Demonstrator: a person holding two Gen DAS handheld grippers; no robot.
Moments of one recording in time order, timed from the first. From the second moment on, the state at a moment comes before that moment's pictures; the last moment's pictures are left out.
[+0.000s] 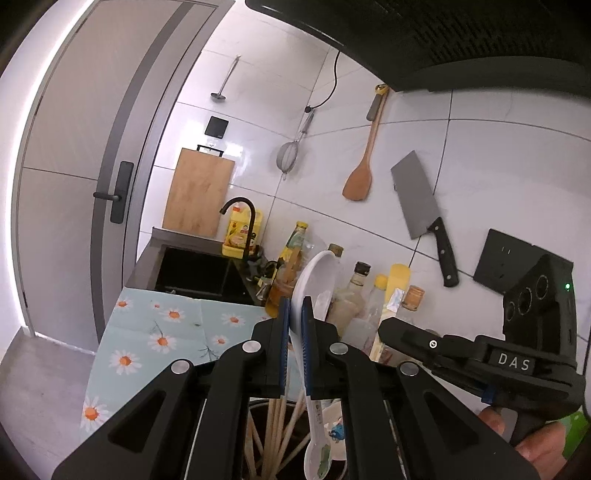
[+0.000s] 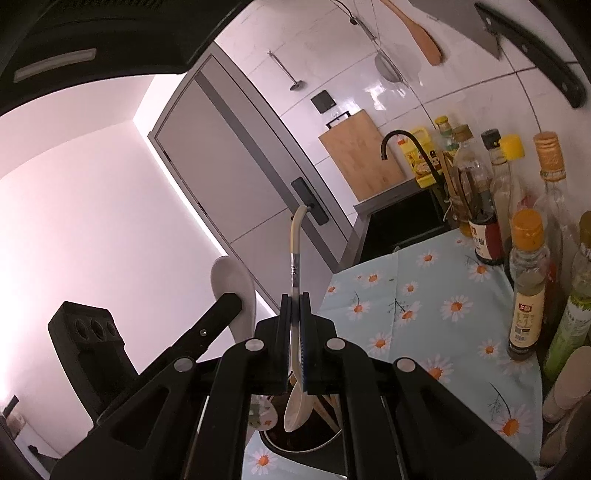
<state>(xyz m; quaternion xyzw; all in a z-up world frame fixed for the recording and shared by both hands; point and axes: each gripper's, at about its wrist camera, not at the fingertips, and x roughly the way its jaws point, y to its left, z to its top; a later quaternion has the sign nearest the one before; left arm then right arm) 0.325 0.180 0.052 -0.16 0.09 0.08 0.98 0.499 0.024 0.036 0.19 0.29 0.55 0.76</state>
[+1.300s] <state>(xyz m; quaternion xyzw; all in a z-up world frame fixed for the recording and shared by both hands) 0.310 0.168 0.030 -0.16 0.12 0.09 0.98 0.490 0.010 0.025 0.21 0.32 0.56 0.73</state>
